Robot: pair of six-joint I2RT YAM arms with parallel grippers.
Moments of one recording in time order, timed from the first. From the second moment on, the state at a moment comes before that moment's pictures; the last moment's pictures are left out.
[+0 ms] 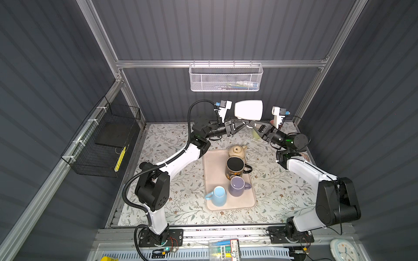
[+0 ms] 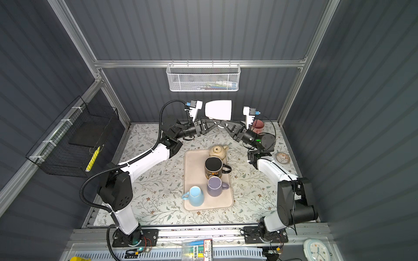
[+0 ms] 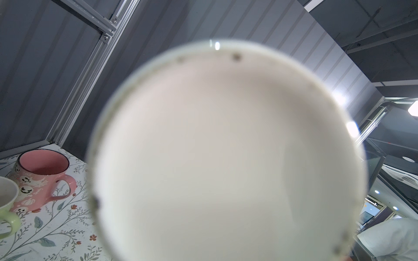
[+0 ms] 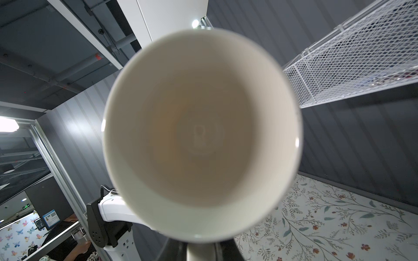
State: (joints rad) left arm -0.63 1.81 1.49 0.71 0.86 -0.92; right arm 0.18 1.50 0.94 1.26 -0.94 1.16
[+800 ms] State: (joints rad) left arm -0.63 1.73 1.35 0.62 0.84 -0.76; right arm 0.18 1.45 0.90 1.06 -0.88 1.04
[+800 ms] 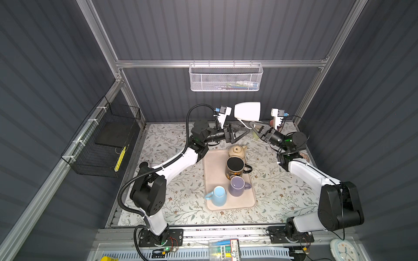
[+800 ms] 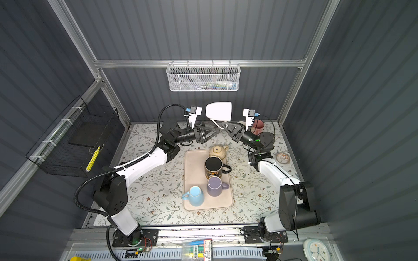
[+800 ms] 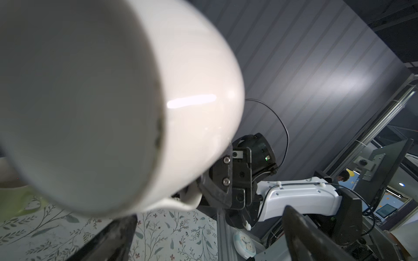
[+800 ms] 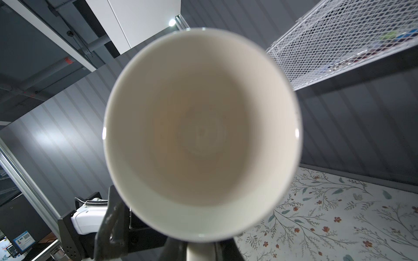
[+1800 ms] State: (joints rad) left arm -0.59 1.32 1.11 -0.36 0.14 -0.16; right arm 0.18 1.50 1.35 -0.28 -0.45 0.36
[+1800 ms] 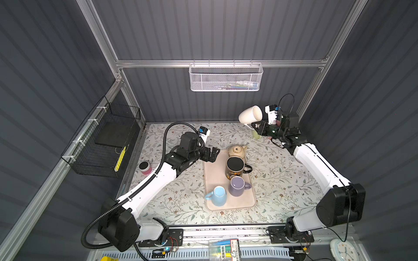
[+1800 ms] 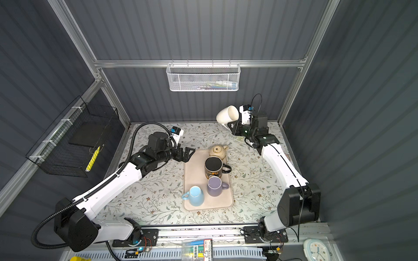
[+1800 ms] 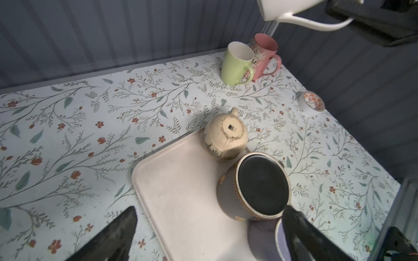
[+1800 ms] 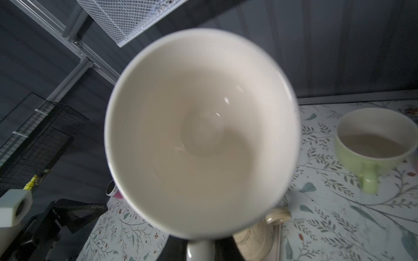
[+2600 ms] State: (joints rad) left arm -0.59 1.23 1.00 -0.51 -0.22 -0.17; right arm 0.26 2.04 2.00 -0.80 -0.02 0.12
